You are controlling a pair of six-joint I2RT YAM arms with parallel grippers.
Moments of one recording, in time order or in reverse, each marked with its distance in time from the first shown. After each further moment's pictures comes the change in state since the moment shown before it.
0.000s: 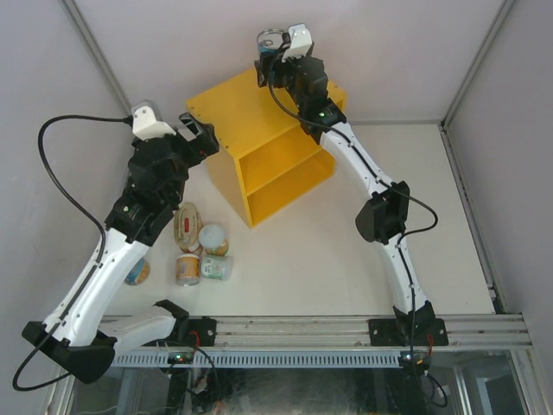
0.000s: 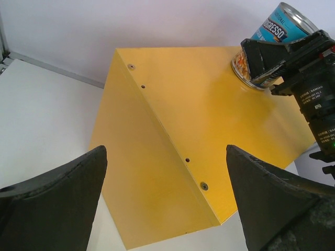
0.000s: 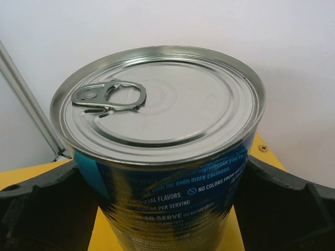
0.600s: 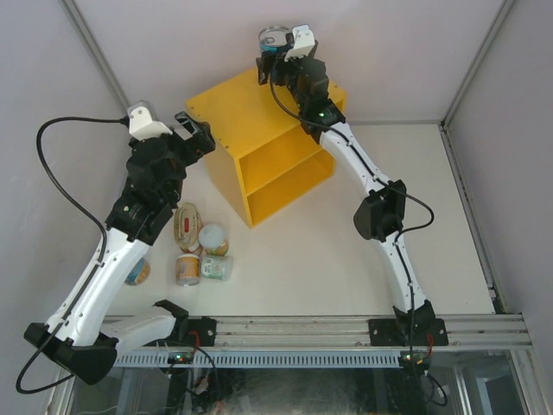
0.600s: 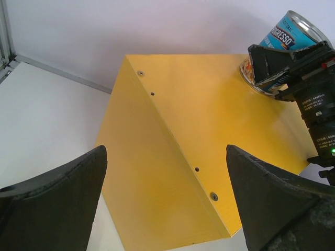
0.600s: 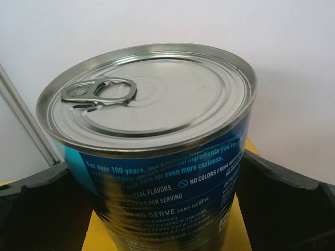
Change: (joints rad) left arm 0.042 -0.002 -0.029 0.038 0.018 0.000; right arm -0.021 0.060 0.044 0.069 -0.003 0.009
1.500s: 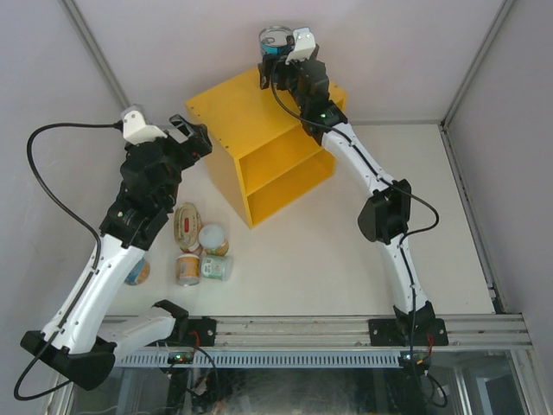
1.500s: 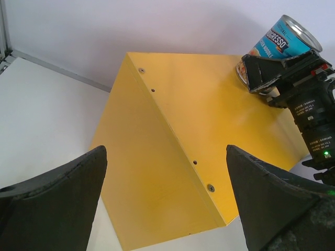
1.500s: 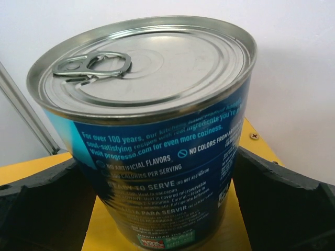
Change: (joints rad) left arm 0.002 -0.038 -0.004 -0.028 0.008 -0.032; right arm 0.004 -0.068 -0.106 -0.019 0.016 0.013
